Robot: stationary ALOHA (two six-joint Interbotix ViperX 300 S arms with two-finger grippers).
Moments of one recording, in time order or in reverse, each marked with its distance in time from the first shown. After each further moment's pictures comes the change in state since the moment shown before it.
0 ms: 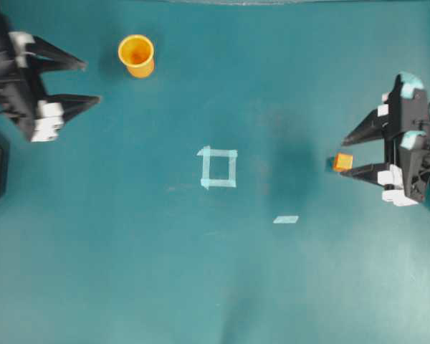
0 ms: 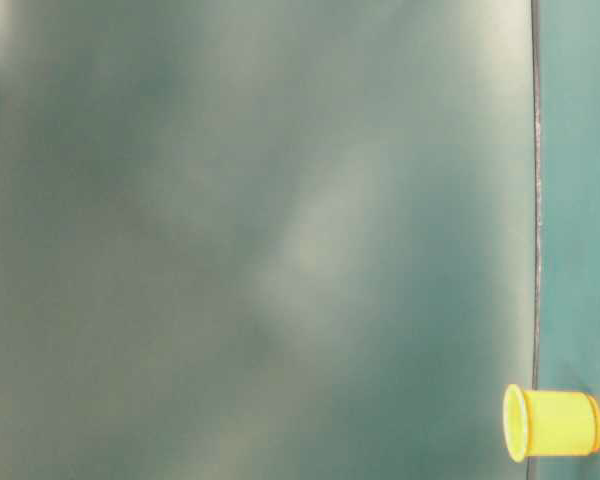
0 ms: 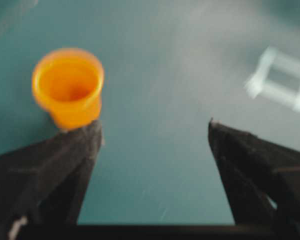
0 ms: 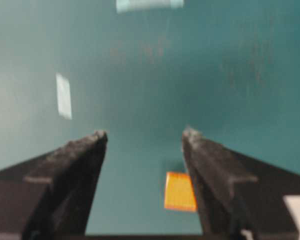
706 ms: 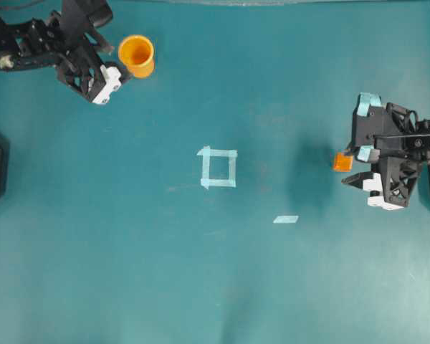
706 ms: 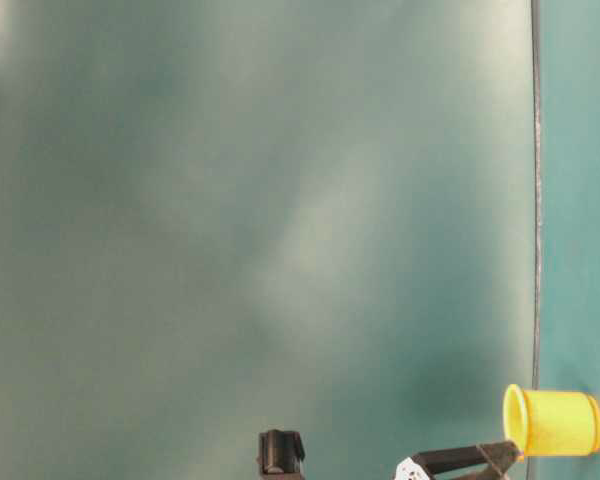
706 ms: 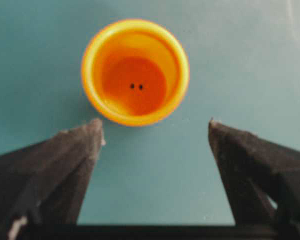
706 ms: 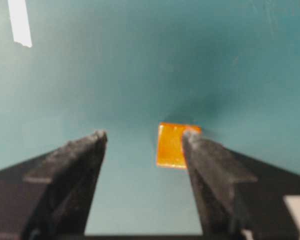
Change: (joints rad) left arm 0.146 0.391 -0.244 0.009 0.144 -0.012; right arm 0.000 0.190 -0.002 -0.017 0.026 0.008
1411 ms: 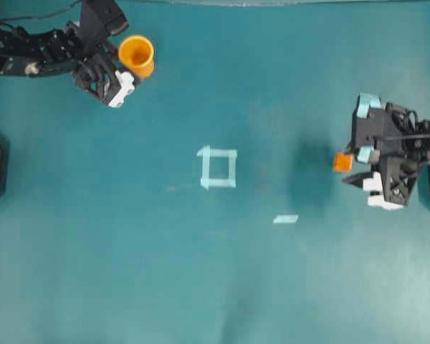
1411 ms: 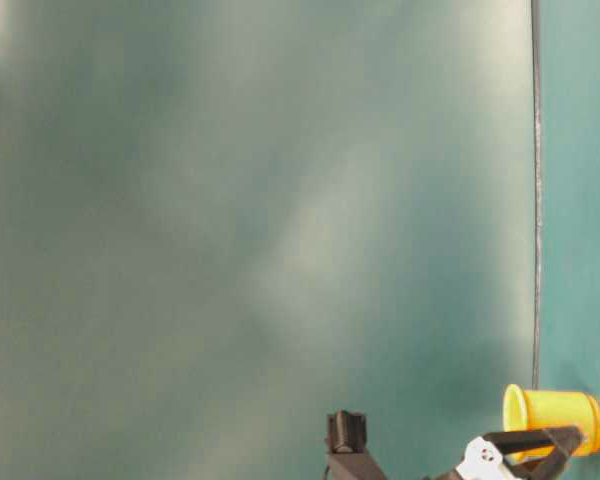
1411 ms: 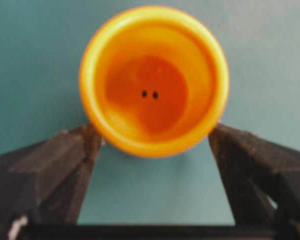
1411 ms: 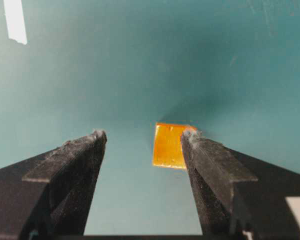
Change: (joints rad) left arm 0.015 0.213 0.002 0.000 -0.201 -0.009; right arm 0.000 -0.002 0.000 -0.011 0.000 0.000
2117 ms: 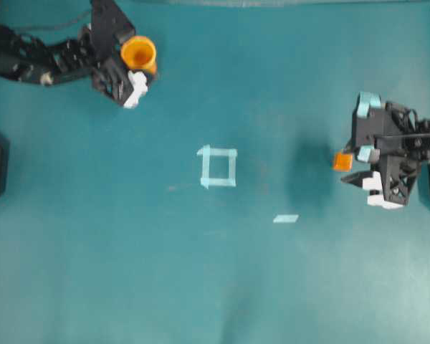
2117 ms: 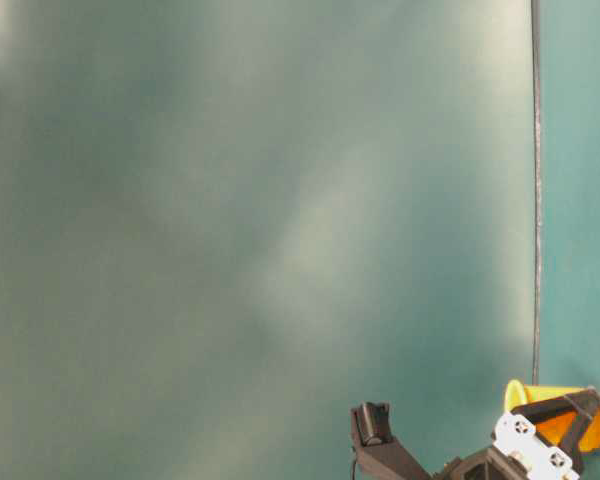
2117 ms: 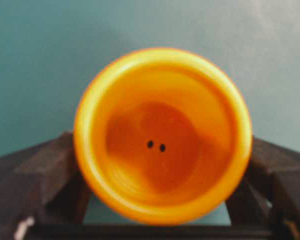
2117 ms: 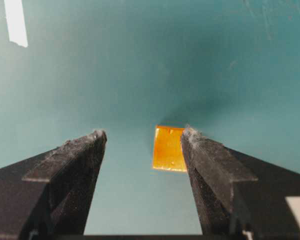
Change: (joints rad) left arm -0.006 0.137 0.002 0.000 -0.261 0.005; right arm 0.000 0.002 0.000 -0.005 -0.012 0.000
